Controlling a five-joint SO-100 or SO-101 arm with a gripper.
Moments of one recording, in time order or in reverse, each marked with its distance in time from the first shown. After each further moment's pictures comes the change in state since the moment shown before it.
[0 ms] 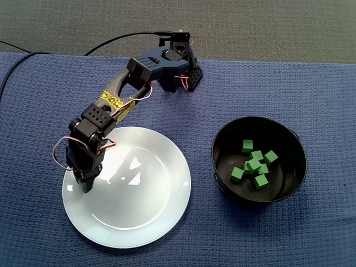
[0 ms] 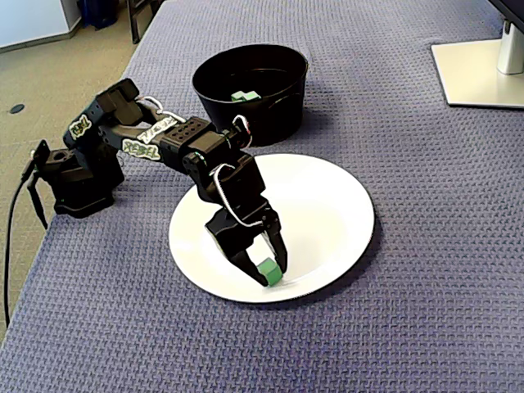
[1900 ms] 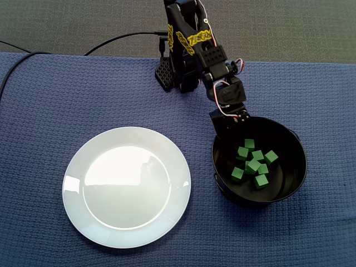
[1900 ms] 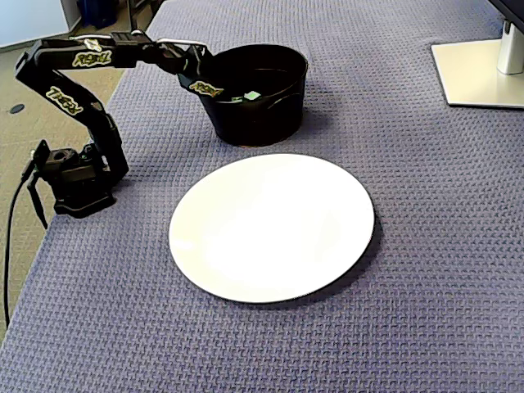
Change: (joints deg) arm -65.4 88.6 106.6 -48.1 0.0
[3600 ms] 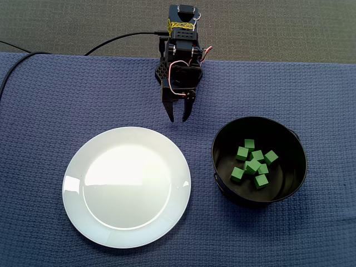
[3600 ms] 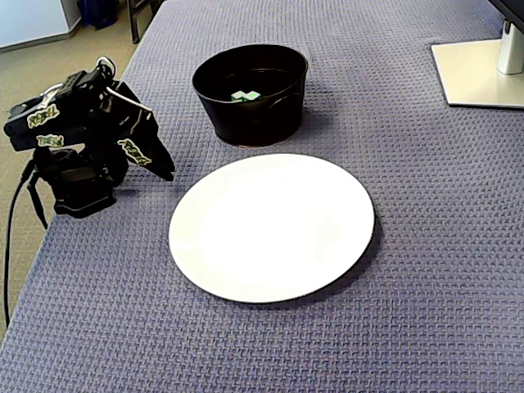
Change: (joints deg) arm 31.6 57.3 28.8 59.2 -26.3
